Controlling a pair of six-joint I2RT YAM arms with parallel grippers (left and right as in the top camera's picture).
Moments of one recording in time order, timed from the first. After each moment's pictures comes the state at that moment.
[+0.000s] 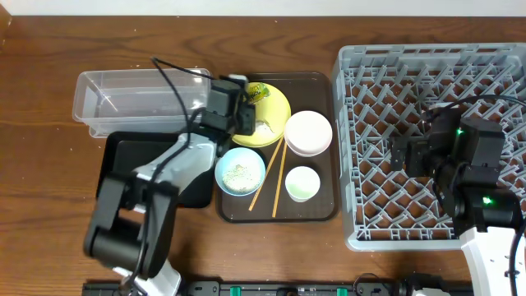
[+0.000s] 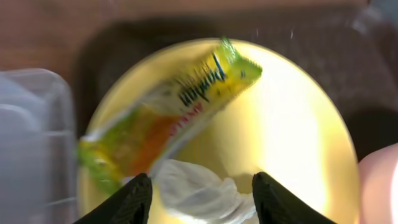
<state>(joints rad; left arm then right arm) -0.33 1.80 0.97 0.02 0.03 -0.22 -0.06 1.01 0.86 -0.64 -0.13 -0.04</state>
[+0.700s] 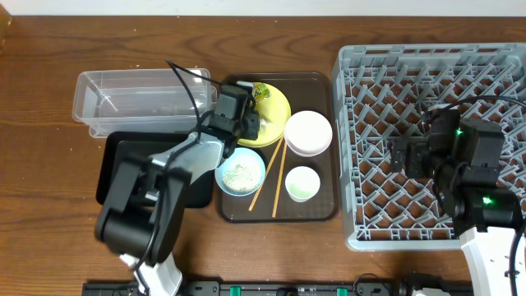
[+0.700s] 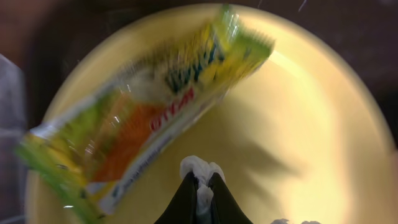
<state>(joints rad) -0.35 1.86 0.97 0.06 0.02 -0.20 -0.06 1.01 0.86 -0.65 -0.13 -0.04</state>
